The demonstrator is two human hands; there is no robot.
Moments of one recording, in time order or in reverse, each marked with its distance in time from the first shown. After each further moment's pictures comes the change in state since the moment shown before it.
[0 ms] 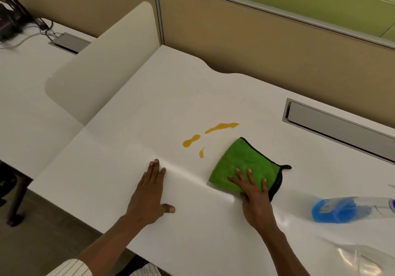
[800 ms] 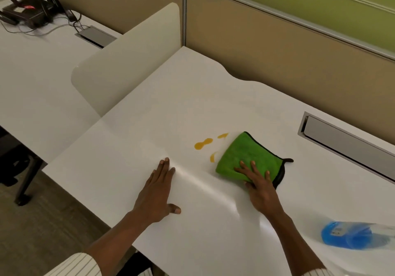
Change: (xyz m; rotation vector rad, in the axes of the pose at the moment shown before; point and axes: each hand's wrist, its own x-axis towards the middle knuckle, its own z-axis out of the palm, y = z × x) left_hand 0.000 -0.004 0.004 -0.086 0.034 -0.017; right_hand 0.067 -0.003 -0.017 0.027 -0.153 -0.061
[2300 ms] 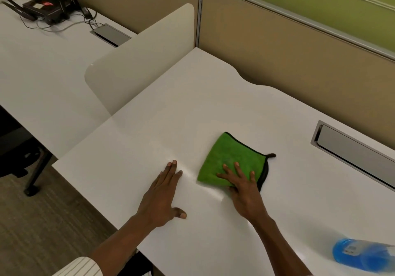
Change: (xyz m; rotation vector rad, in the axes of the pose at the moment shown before) left_hand -0.002 -0.008 0.001 -0.071 0.054 0.032; right_hand 0.022 -0.049 0.038 -0.051 -0.072 -0.161
